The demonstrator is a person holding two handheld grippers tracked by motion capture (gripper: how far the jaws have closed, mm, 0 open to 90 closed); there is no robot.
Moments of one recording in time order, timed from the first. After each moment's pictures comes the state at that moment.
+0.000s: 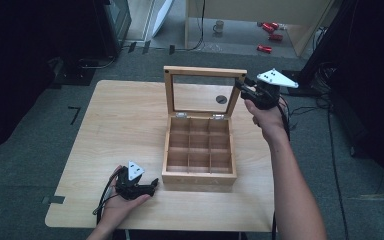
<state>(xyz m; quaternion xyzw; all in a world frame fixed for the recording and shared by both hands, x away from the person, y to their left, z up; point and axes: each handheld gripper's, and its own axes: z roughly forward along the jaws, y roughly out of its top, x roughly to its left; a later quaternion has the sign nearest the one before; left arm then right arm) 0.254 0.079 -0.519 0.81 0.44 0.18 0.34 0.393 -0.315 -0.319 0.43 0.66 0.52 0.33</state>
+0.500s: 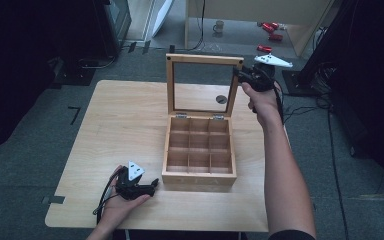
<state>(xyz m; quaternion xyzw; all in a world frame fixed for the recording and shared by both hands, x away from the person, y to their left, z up) 0.254 0.080 -0.519 0.81 0.43 0.18 0.34 0.449 -0.317 -0.316 0.49 0.65 0.51 0.29</state>
